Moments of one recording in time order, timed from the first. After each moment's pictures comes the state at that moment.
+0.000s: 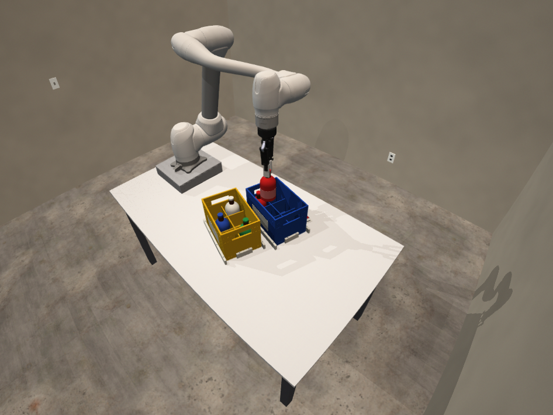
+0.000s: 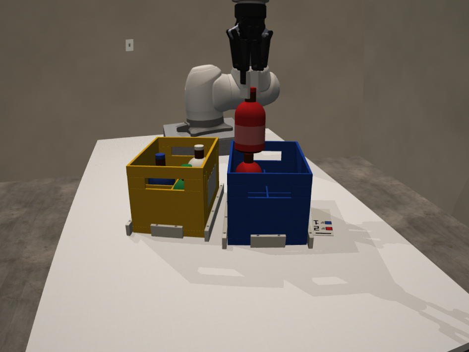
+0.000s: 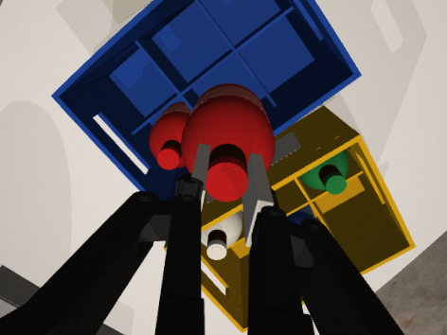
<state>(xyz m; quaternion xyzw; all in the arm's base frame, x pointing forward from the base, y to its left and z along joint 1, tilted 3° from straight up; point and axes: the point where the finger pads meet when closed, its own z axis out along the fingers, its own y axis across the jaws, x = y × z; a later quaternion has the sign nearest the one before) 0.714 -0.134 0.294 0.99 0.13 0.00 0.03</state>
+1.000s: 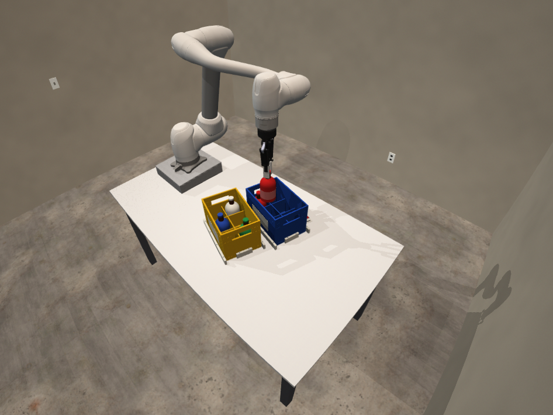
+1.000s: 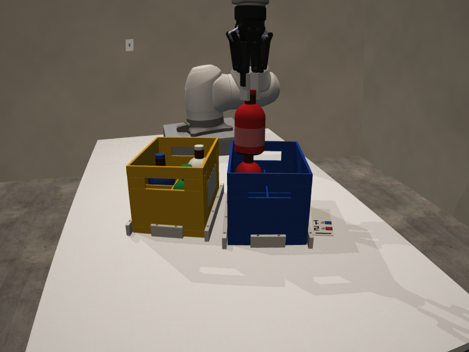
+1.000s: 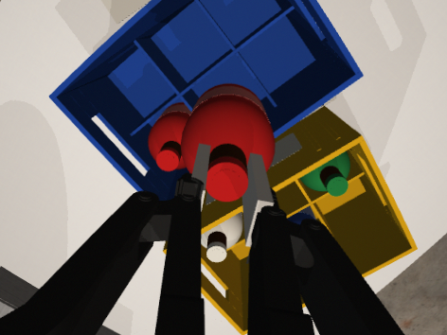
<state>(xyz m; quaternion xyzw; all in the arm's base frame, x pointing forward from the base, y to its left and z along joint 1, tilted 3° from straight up) 0.713 -0.134 0.289 0.99 0.13 0.00 0.03</state>
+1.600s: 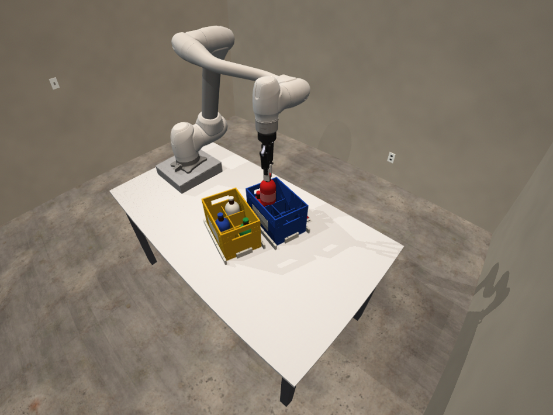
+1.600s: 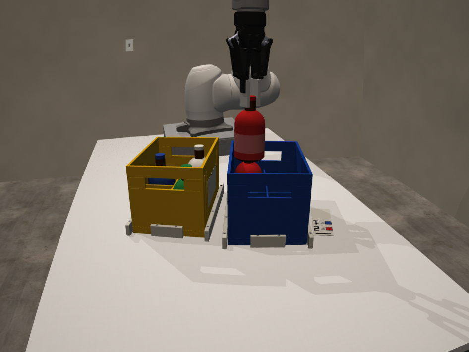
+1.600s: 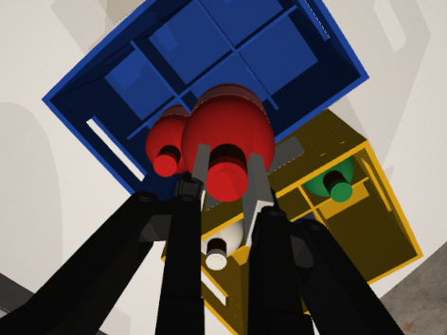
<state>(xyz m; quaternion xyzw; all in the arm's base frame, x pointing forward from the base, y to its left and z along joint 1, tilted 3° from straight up) 0.714 -0.135 0.273 0.99 0.13 0.00 0.03</state>
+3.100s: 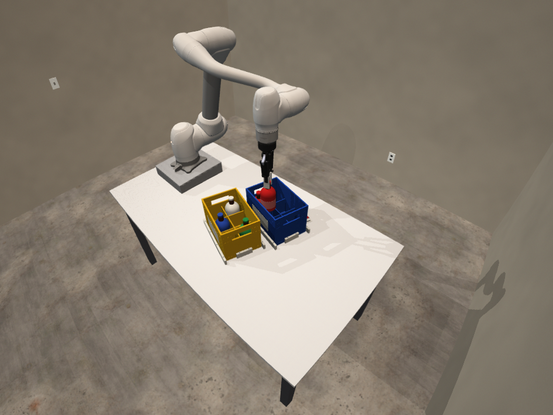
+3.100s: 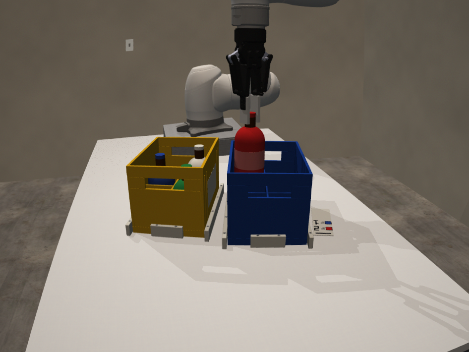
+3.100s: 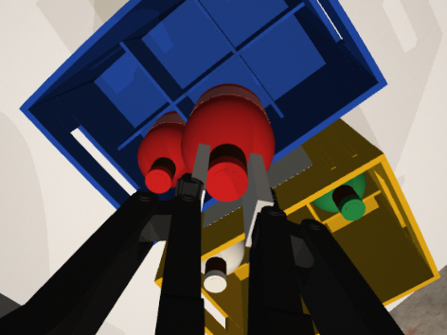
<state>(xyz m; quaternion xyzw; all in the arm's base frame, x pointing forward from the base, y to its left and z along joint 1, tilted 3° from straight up) 0.714 -0.137 0.232 0.99 0.13 0.00 0.03</state>
